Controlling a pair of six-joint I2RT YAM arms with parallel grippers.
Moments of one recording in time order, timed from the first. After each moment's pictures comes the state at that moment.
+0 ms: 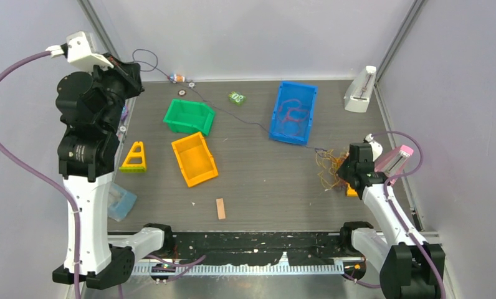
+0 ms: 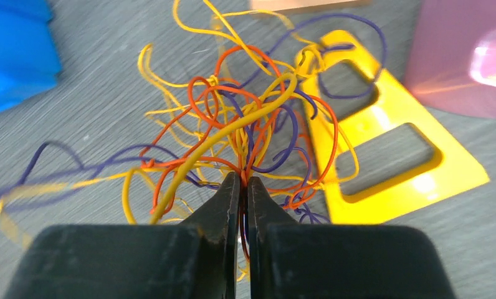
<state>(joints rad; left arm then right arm) -0.13 1.11 1.80 -0.62 -0.16 -0.32 0.02 0.94 0.51 -0.43 0.26 0.60</state>
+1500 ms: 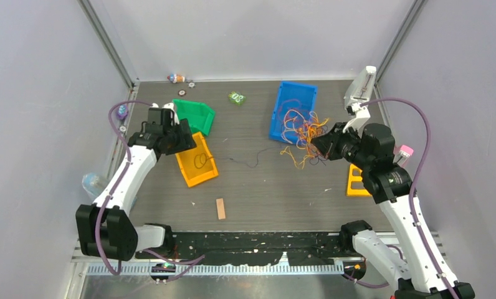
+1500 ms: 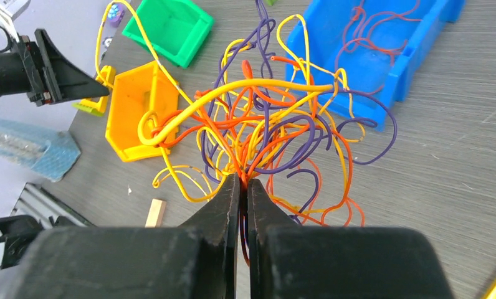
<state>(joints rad) -0.13 1.28 1.03 -0.63 0.06 -0.37 0.23 0.76 0.93 -0.51 -0.29 0.35</state>
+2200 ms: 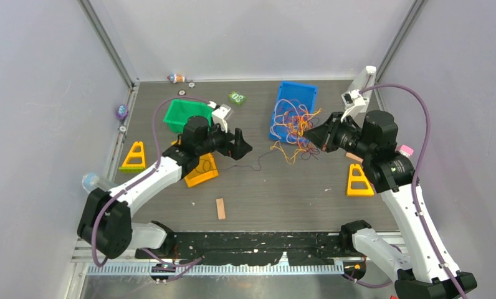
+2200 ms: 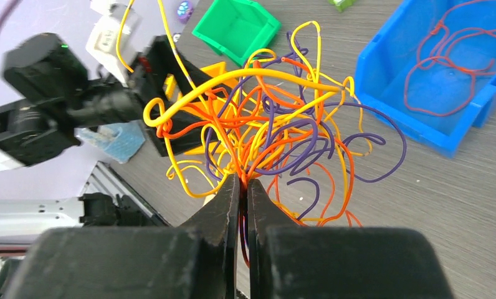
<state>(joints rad) -0.52 1.28 0.87 0.02 0.35 -0.20 0.25 0.86 1.07 -0.51 -0.45 0.41</state>
